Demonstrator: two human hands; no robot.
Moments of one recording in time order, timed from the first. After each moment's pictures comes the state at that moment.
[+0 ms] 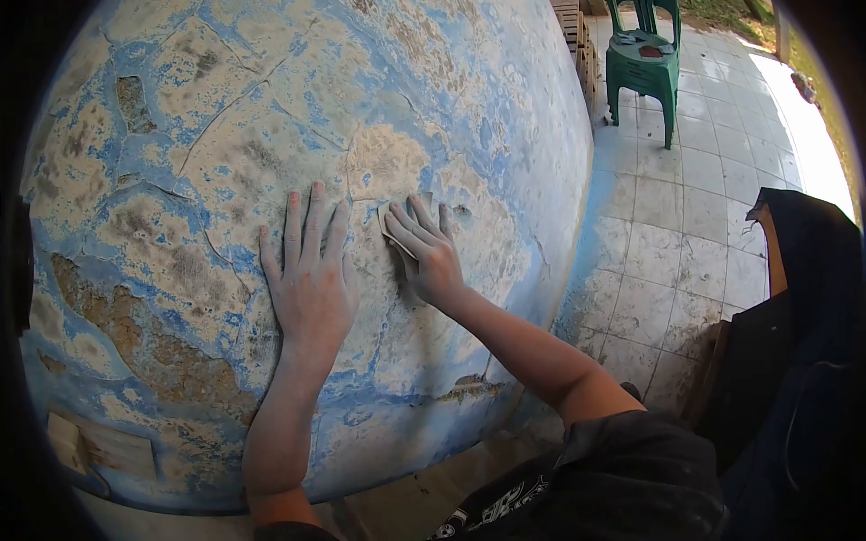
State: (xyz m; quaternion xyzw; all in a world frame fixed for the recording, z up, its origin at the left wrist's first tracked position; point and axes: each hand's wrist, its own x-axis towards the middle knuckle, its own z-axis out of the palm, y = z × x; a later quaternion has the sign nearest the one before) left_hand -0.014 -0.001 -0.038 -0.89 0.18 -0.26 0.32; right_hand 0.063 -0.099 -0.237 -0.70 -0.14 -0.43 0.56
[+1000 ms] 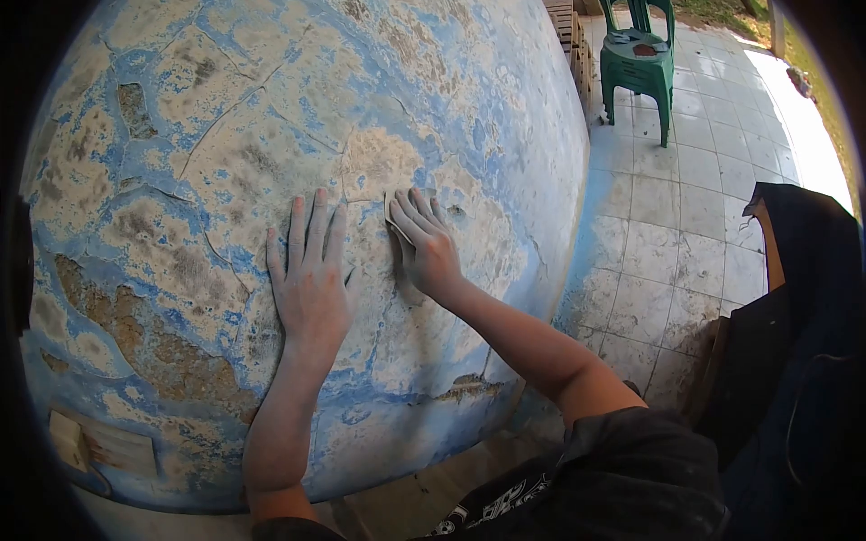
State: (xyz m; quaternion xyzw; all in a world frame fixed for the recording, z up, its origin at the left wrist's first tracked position) left_hand -0.015 -0.001 -0.043 -0.88 0.18 -0.24 0.37; right_hand 0.062 -0.103 -0.231 -0.70 -0.16 -0.43 0.55
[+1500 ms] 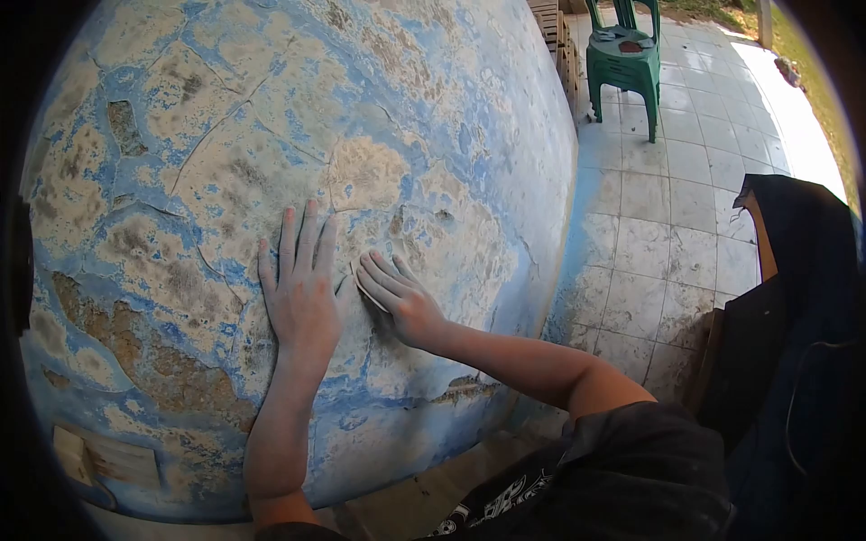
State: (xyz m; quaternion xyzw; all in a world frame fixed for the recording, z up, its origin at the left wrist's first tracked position) left_hand -0.013 0.001 -0.042 -0.88 0.20 -0.24 0.35; right_hand 0.015 -0.090 -0.238 -0.70 -0.24 -0.36 0.57
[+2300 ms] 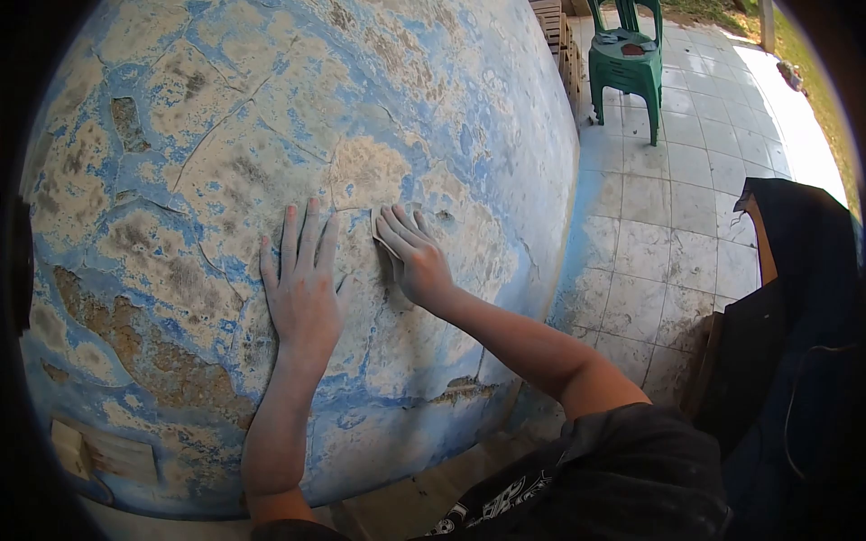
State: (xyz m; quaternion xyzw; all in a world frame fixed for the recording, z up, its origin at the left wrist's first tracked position) left_hand -0.013 -0.001 -0.043 -0.88 0.19 -0.24 0.36; right_hand 0.062 -0.115 -0.227 -0.71 -0.19 -0.40 0.55
